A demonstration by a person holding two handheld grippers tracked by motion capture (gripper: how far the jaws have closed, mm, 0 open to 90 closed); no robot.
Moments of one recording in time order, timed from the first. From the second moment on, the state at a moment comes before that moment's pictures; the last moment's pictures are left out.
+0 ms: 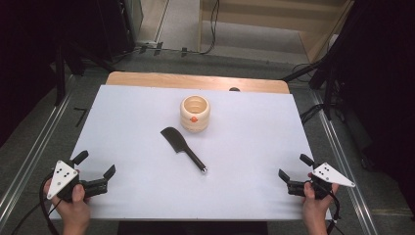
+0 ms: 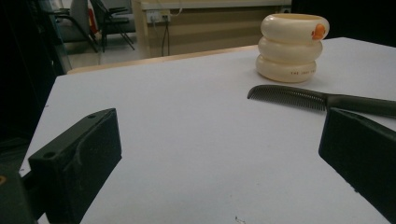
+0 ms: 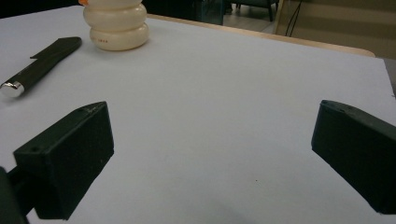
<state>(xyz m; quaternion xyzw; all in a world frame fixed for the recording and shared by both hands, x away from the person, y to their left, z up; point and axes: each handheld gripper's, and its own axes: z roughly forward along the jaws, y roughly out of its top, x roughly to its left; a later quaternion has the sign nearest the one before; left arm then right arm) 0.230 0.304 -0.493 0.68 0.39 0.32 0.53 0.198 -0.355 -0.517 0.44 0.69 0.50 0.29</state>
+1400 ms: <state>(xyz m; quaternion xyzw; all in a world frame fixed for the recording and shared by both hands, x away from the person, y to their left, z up) 0.228 0.303 -0.495 0.69 0.39 0.33 0.52 0.241 -0.273 -0.442 0.38 0.77 0.45 0.25</state>
